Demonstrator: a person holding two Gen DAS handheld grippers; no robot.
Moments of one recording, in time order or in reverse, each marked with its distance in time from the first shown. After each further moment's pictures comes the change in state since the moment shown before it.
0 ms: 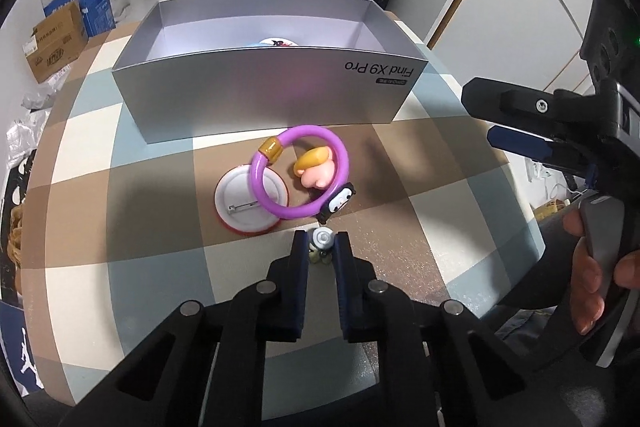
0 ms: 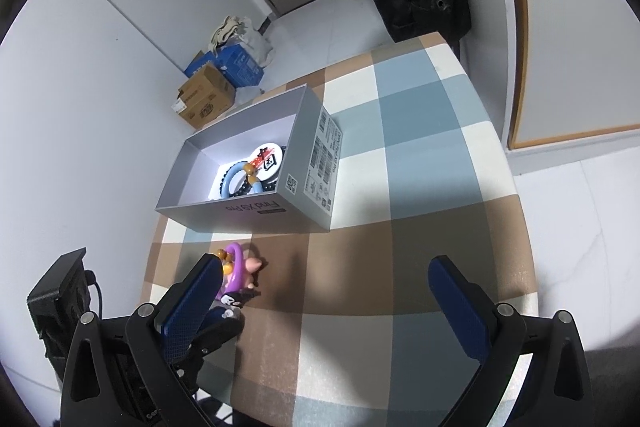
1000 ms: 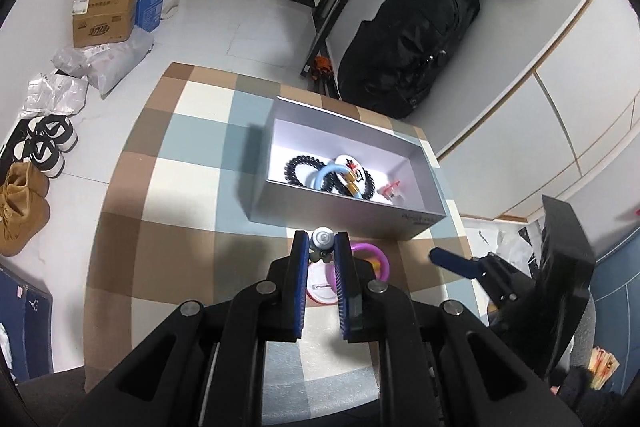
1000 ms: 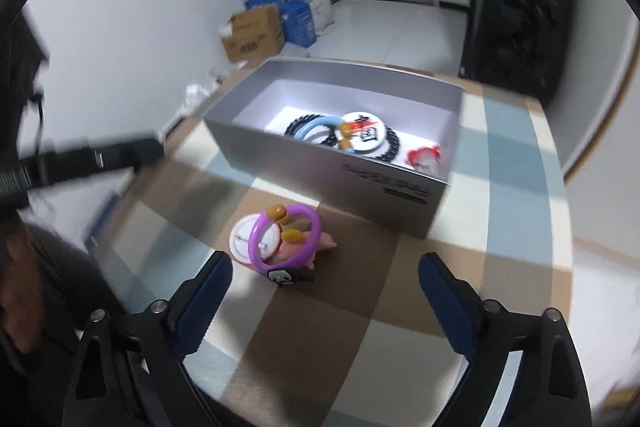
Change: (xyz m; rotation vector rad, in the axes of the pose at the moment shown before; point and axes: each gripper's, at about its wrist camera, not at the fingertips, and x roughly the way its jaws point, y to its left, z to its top) left arm -0.062 0.072 0.033 -0.255 -0.215 -0.087; right arm 0.040 0.096 -0.032 -0.491 0.045 -0.109
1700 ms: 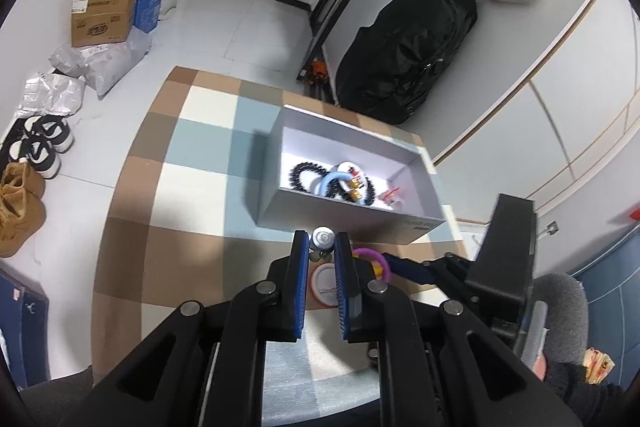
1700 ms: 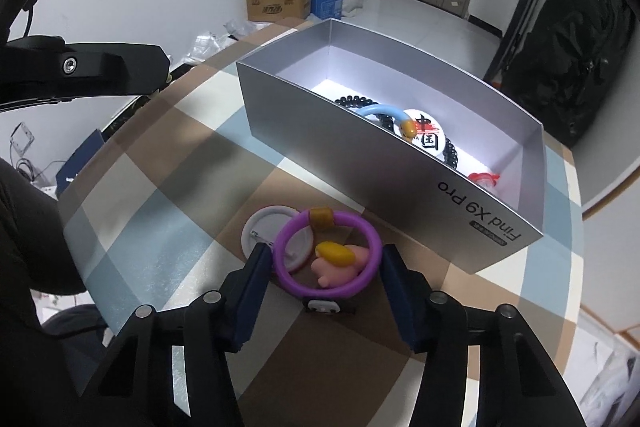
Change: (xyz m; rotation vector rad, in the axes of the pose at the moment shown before) left arm -0.011 0.013 0.003 -0.003 -0.015 -0.052; right arm 0.042 0.038 0.006 -0.187 0.073 -0.071
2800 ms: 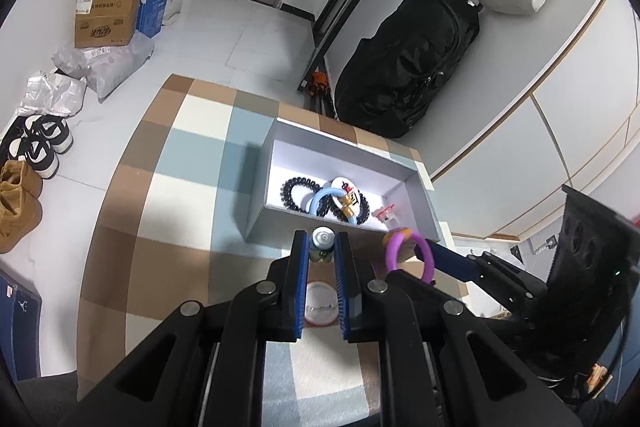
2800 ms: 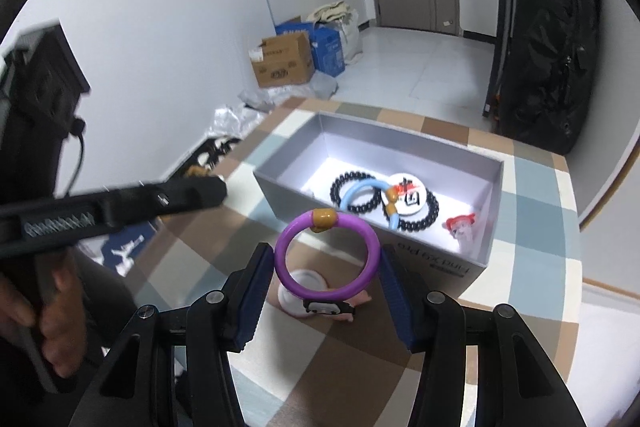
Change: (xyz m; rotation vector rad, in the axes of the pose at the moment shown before) left arm 0.005 -0.008 0.005 -0.023 -0.041 0.012; right arm -0.057 -0.038 0.015 0.182 -0.201 0.164
